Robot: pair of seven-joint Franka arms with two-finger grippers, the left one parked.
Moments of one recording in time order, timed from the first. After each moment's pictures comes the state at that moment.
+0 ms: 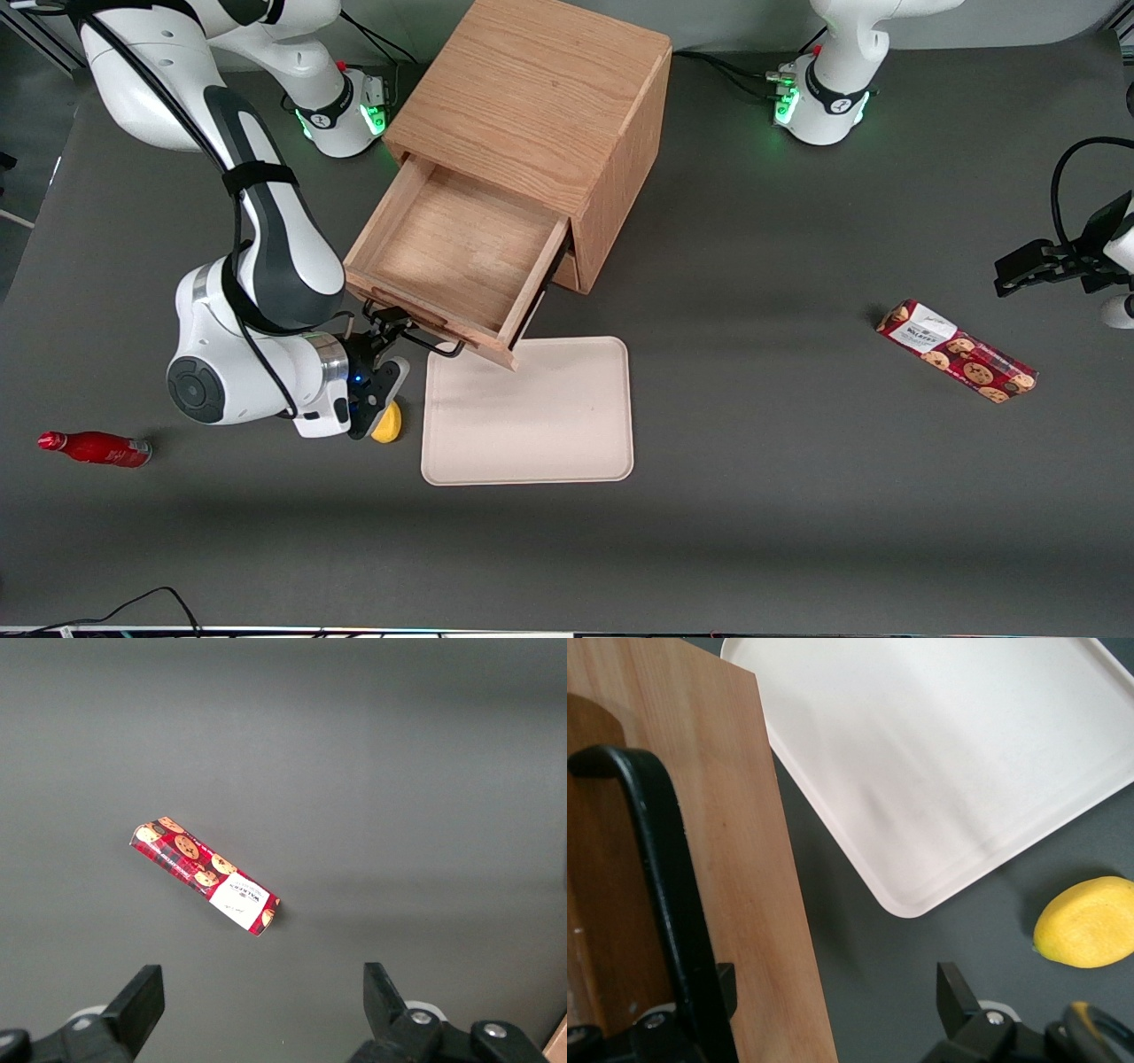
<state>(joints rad) 0.21 0.59 0.06 -1.40 0.31 1.66 -0.71</state>
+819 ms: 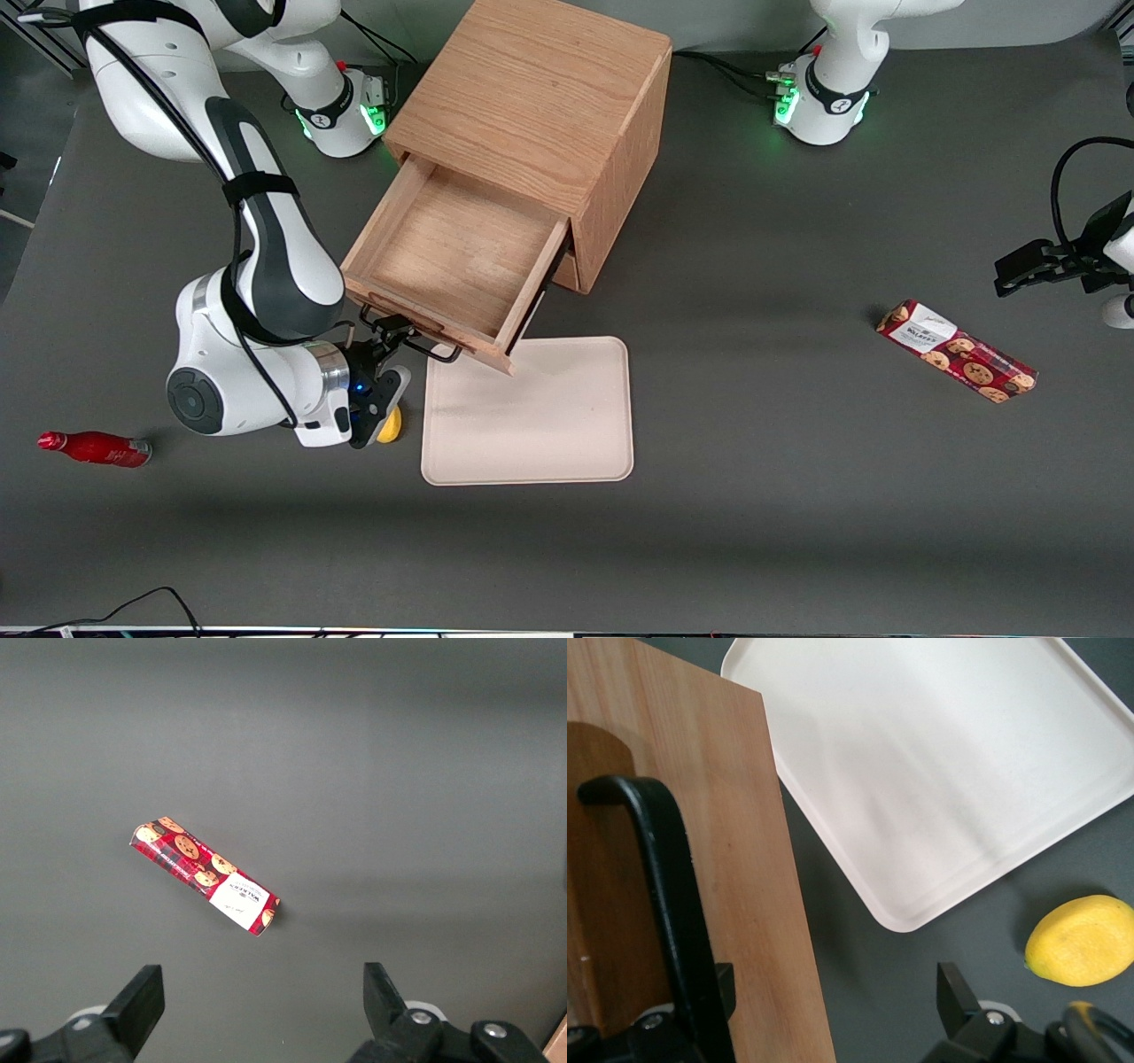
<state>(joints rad) 0.20 0.63 0.06 -1.34 0.33 1.65 -0.71</state>
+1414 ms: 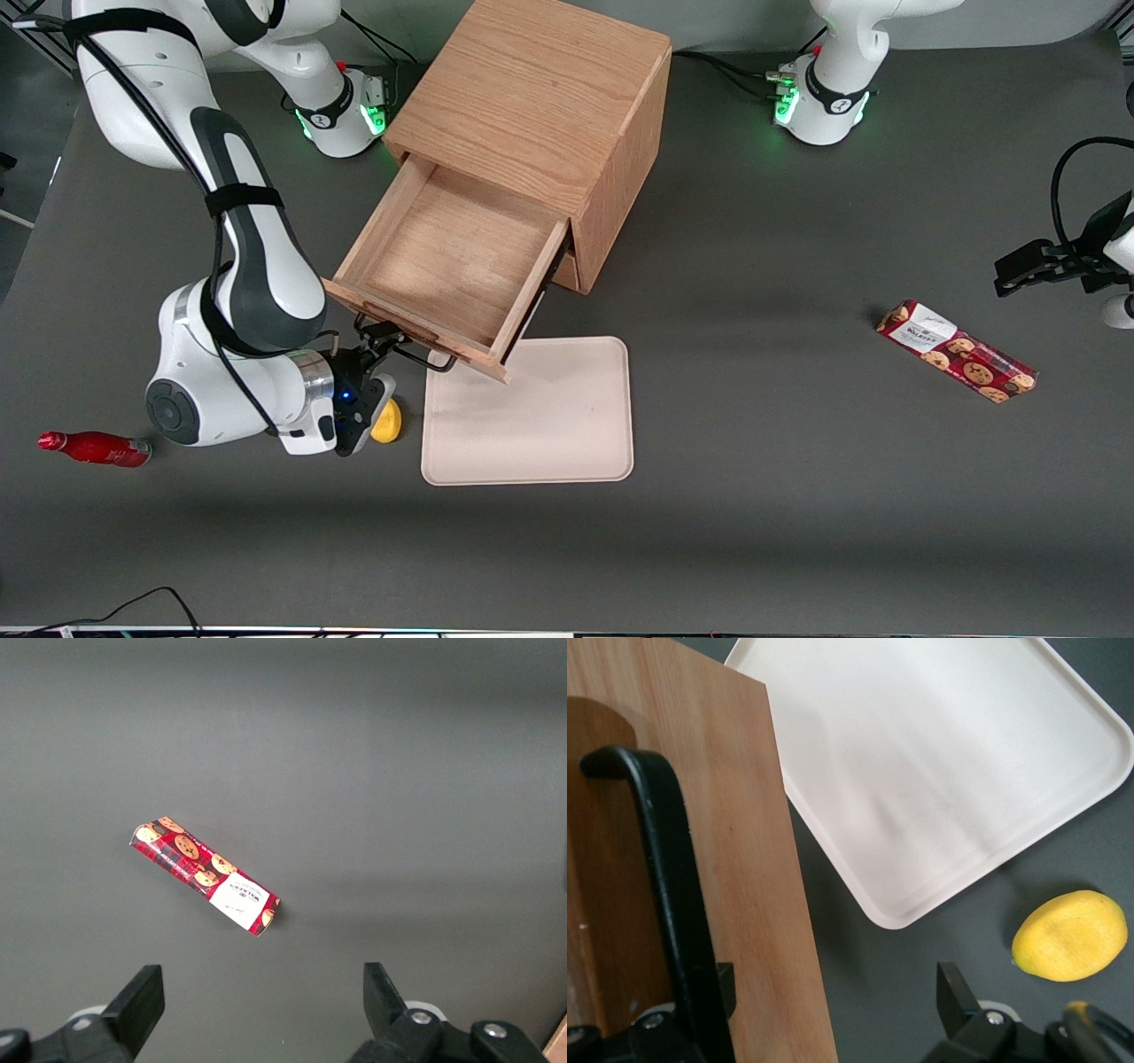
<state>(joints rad) 0.17 0.65 0.06 -1.32 0.35 1.63 -0.74</state>
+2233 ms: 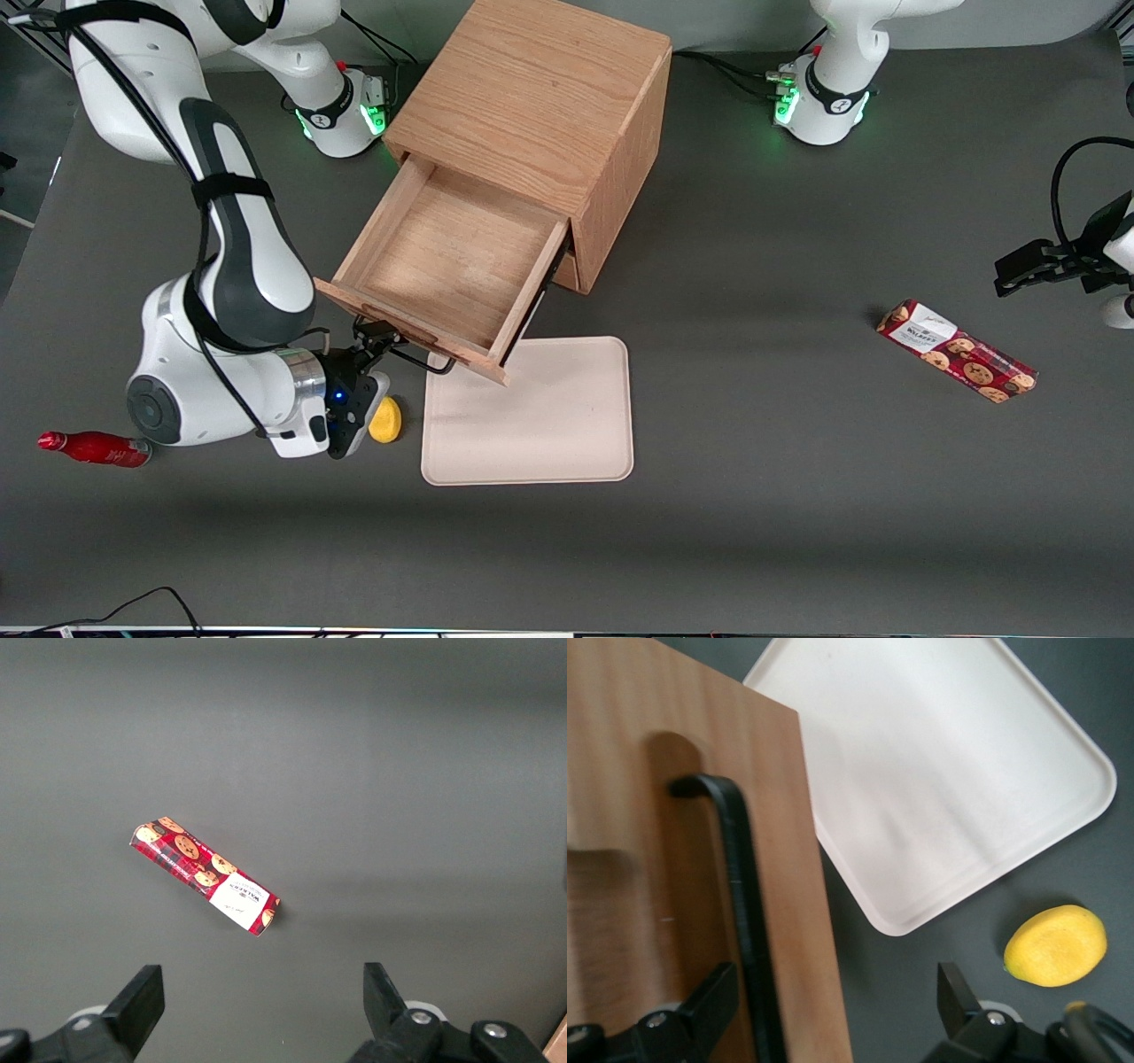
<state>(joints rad) 0.16 0.63 0.07 -1.26 0.35 1.60 -0.74</state>
